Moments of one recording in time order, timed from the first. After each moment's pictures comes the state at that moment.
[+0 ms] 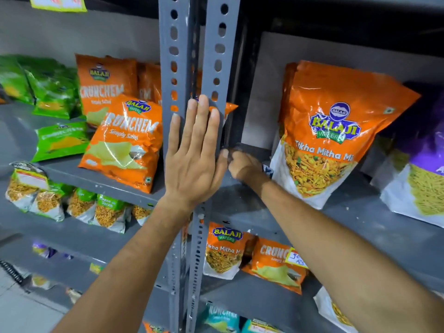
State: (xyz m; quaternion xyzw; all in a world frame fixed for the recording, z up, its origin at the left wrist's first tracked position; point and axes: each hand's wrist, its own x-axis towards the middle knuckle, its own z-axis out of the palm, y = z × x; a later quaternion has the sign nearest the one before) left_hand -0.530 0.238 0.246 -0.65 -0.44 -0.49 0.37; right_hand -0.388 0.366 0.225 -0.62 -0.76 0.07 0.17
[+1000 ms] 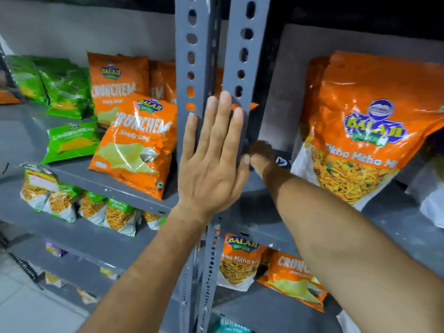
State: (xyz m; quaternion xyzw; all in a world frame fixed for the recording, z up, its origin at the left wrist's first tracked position) left_hand -0.532 0.243 0.242 -0.65 -0.43 -0.50 0.37; right_hand -0.406 0.423 0.234 -0.68 -0.71 0.04 0.18
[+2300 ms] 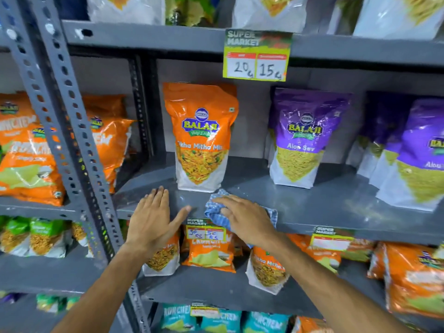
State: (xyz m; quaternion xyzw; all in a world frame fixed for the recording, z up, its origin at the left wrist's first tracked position) left_hand -0.392 0.168 0.179 -0.75 -0.65 -0.15 0.03; right_hand -0.131 0.142 0.209 -0.54 -0.81 0.01 0.22
